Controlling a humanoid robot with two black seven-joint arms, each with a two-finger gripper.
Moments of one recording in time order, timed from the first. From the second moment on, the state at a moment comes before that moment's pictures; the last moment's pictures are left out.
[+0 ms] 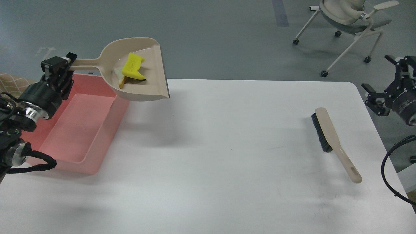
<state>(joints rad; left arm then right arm) -0.35 0.86 -0.80 -1.18 0.54 0.05 -0.49 0.37 -0.36 1.71 1.04 -0.75 0.49 -0.21</state>
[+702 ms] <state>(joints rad) -0.24 1.02 -0.87 -1.18 0.42 0.01 -0.49 0.44 -0.27 1.69 1.01 -0.75 0.49 -0.05</state>
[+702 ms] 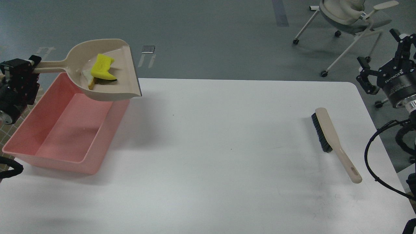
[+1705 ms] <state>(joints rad) -0.13 1.27 -0.85 -1.12 0.54 -0.03 -0.49 0.44 -0.28 1.69 1.01 -0.75 0.49 -0.06</state>
